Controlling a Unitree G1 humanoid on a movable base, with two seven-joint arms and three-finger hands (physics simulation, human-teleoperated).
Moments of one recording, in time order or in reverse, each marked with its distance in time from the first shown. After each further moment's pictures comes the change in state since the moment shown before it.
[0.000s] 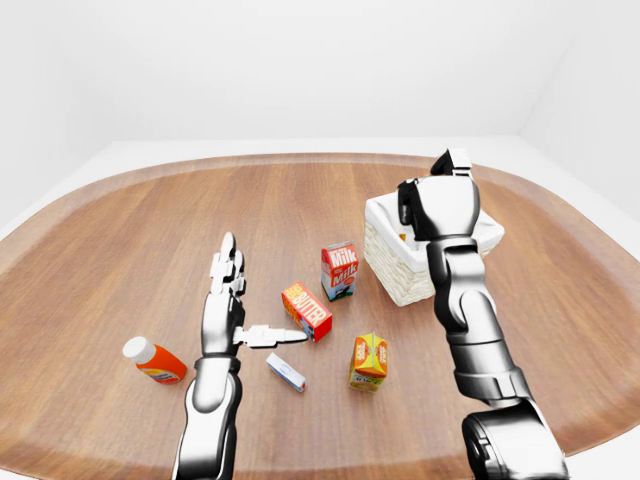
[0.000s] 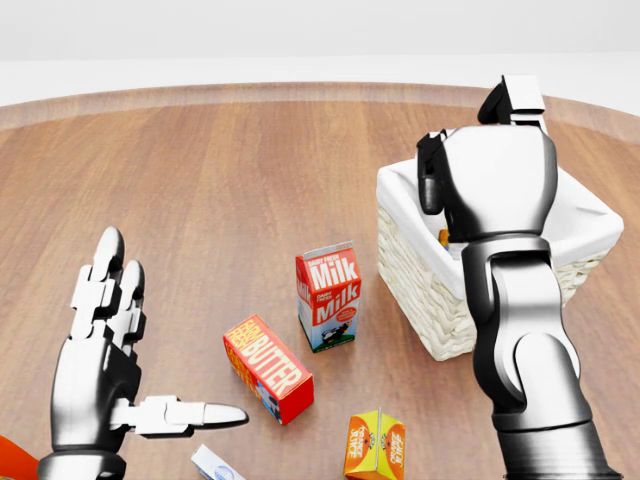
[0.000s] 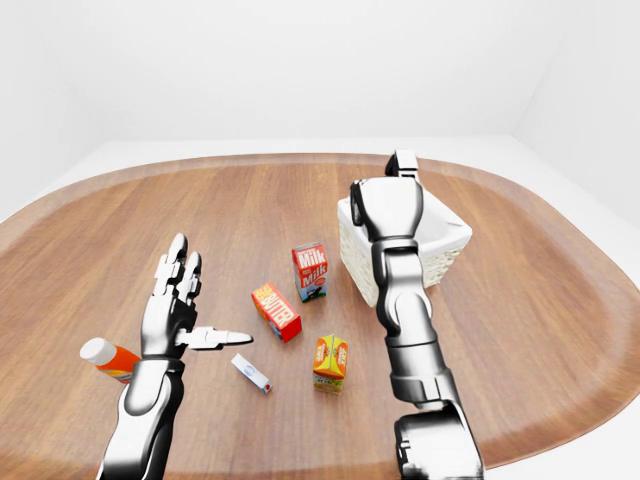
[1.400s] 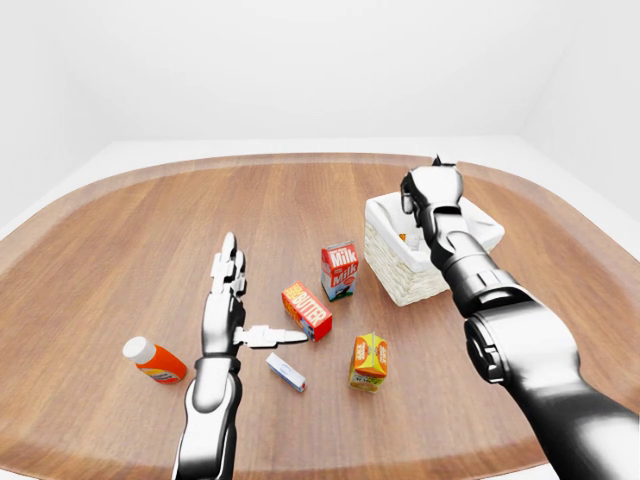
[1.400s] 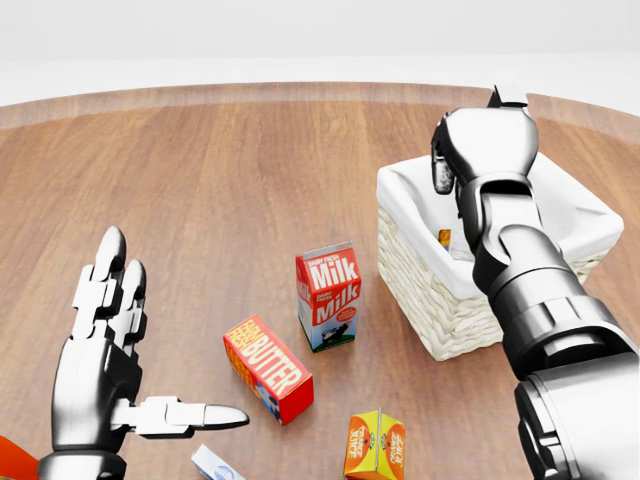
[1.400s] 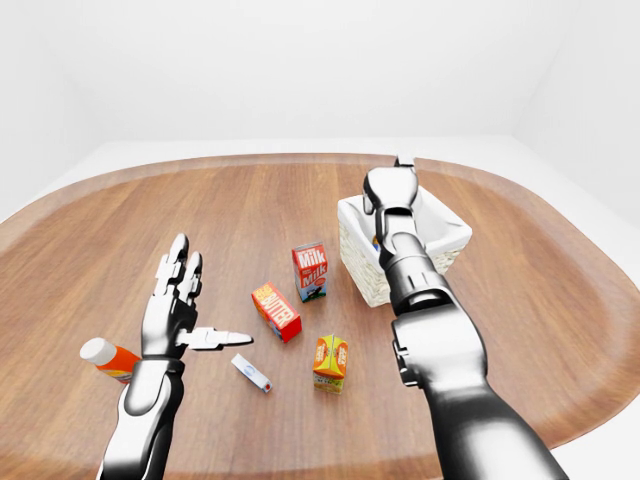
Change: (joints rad) left arm 0.001 0.001 0.000 -0.001 0.000 0.000 -0.009; right arm -0.603 -0.119 0.071 1.179 0.164 0.000 -0.229
